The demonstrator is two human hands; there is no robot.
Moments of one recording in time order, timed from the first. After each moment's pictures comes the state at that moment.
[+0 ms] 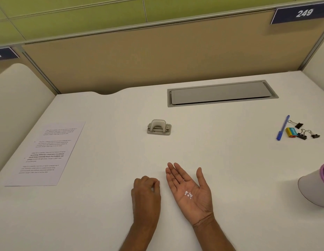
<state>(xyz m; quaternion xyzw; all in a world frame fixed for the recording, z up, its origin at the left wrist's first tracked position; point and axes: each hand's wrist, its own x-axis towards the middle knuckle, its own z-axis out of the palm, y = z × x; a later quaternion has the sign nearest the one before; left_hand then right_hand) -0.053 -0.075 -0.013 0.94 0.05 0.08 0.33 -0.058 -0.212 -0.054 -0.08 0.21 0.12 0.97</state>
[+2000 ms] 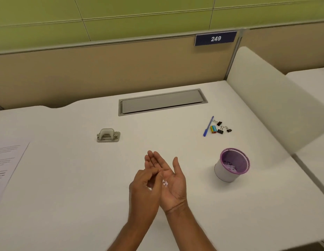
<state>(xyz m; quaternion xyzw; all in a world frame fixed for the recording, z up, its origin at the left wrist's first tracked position) -0.126 -0.224 0.078 0.82 -0.09 0.05 0.56 -0.110 -0.315 0.030 -0.08 0.16 0.03 0.98</state>
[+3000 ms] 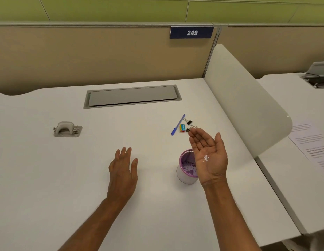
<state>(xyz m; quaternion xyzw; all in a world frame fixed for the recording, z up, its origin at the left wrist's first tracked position) -0.078 -0.310 -0.008 0.93 -0.11 0.01 0.35 -0.133 -0.547 0.077 -0.32 0.17 -0.22 0.91</state>
